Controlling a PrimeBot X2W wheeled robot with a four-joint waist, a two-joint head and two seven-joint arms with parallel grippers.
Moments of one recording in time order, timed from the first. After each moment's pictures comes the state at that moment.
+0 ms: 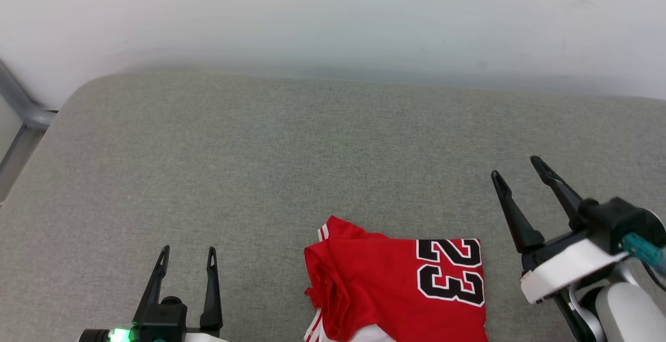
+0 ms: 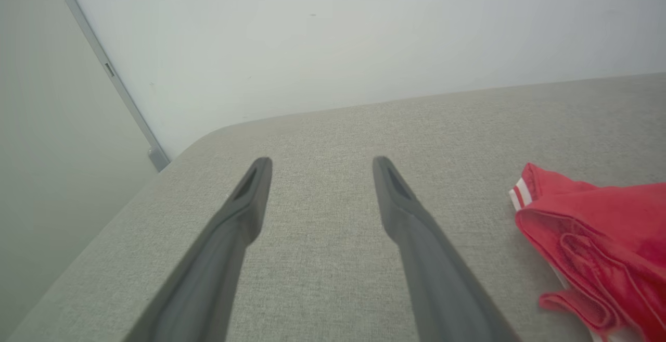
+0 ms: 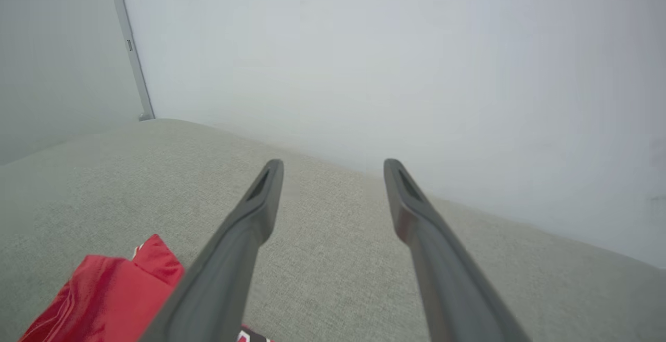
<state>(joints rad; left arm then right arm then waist) 0.11 0.16 -0.13 0.03 -0.01 0.18 -0.26 -0.20 -0.31 0.23 0.14 0.29 0.13 -0.17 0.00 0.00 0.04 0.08</state>
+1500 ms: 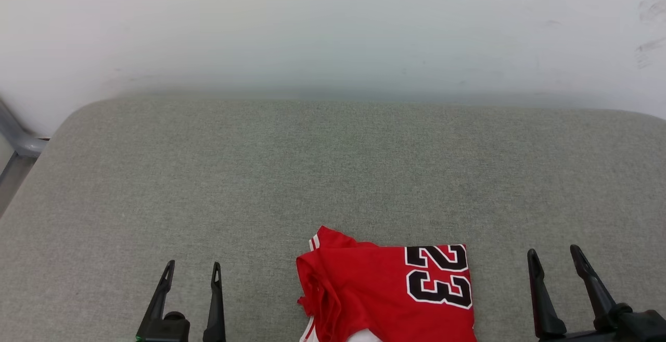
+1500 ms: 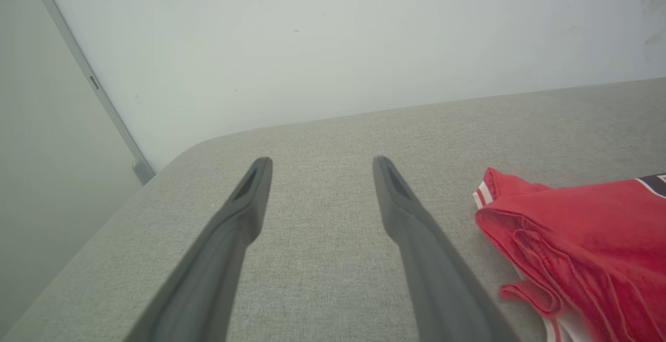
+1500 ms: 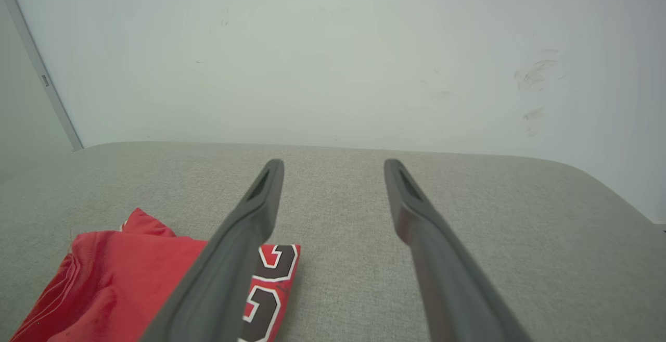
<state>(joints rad) 0.17 0.17 -0.14 0.01 -0.01 0.17 -0.26 0.20 -0.05 -0.05 -0.06 0.10 0.13 -0.26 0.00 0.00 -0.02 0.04</state>
